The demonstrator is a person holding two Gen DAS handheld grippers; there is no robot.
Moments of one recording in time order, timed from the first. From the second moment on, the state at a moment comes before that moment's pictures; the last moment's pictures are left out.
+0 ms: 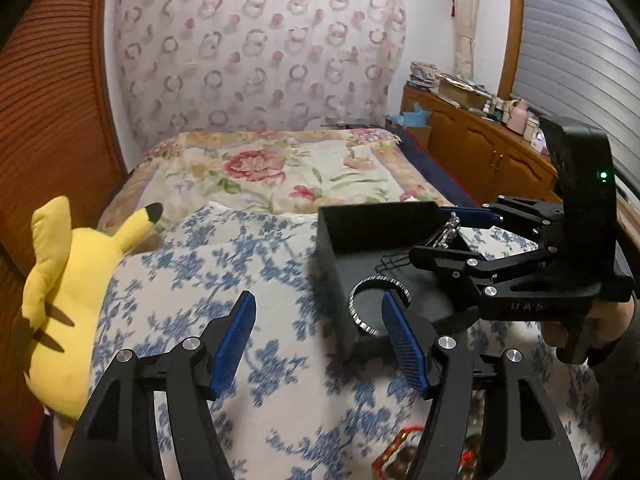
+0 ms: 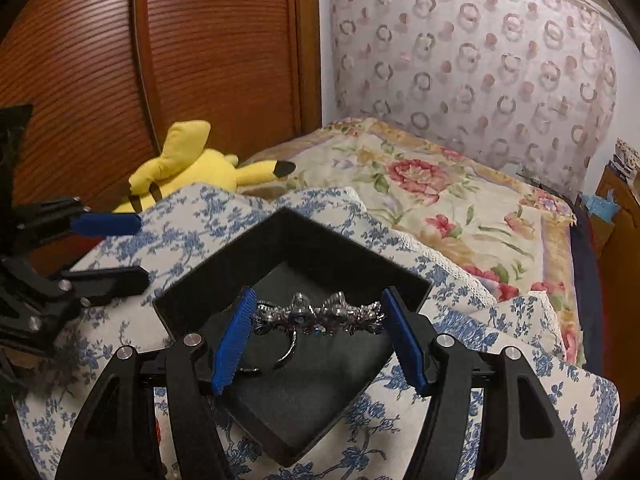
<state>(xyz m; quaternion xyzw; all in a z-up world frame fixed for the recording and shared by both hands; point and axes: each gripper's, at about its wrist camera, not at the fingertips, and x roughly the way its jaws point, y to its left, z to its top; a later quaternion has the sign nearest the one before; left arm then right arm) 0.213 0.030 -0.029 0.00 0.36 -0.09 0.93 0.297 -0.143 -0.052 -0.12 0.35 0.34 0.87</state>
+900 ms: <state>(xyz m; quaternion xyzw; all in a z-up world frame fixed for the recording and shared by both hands) 0.111 0.019 -0.061 -0.01 0.37 -0.12 0.92 0.163 -0.203 -0.042 -0.10 0.34 0.29 0.89</state>
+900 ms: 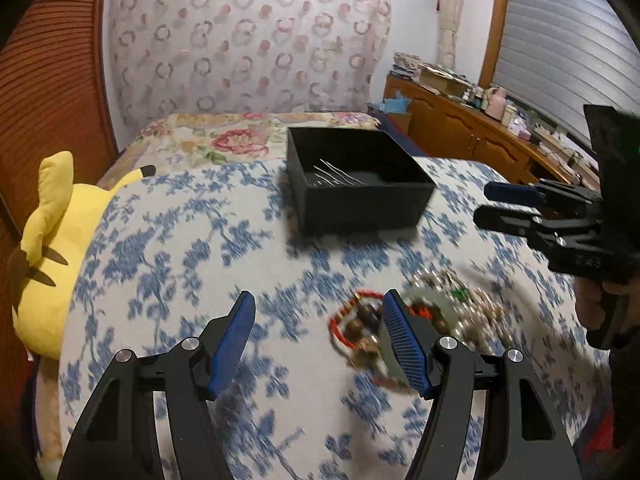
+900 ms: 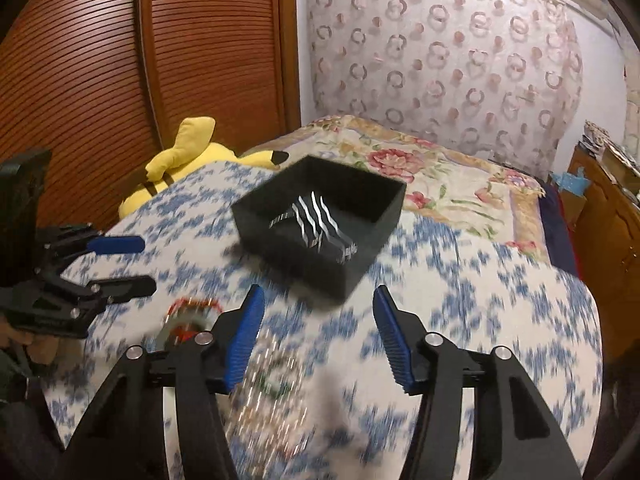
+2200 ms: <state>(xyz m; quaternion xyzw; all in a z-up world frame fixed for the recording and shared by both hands) 0.116 -0.027 -0.068 0.02 0.40 -0.18 0.90 0.062 -0.245 -0.092 -0.04 0.37 0.28 0.88</state>
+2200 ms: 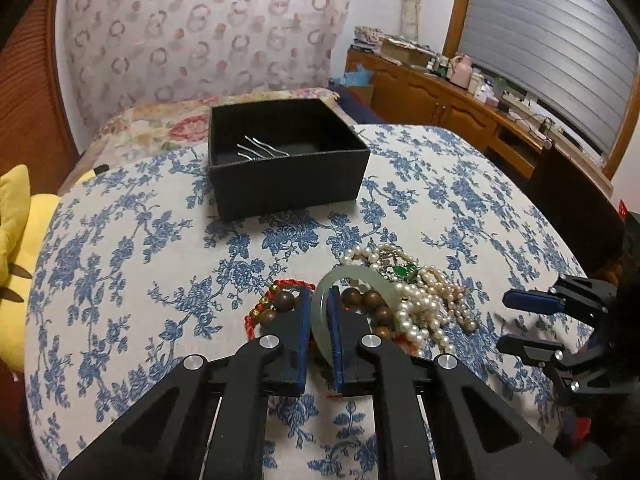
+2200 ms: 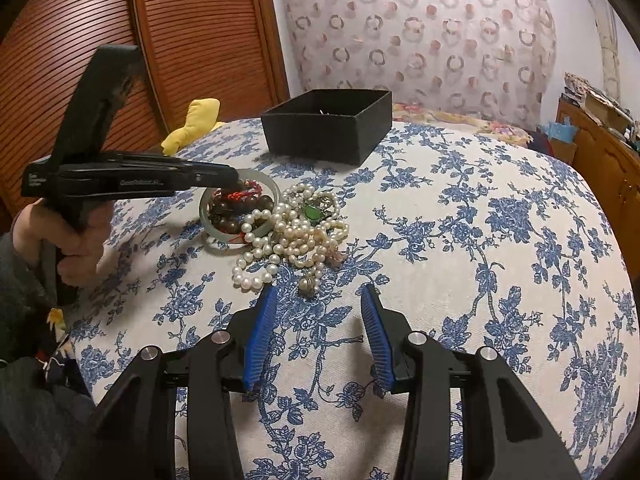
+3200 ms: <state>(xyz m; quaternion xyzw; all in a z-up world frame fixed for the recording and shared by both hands) 0.063 0.015 -0.033 -0.03 0.33 -0.13 0.94 0.076 -0.183 -0.088 -0.10 0.39 0.33 0.85</state>
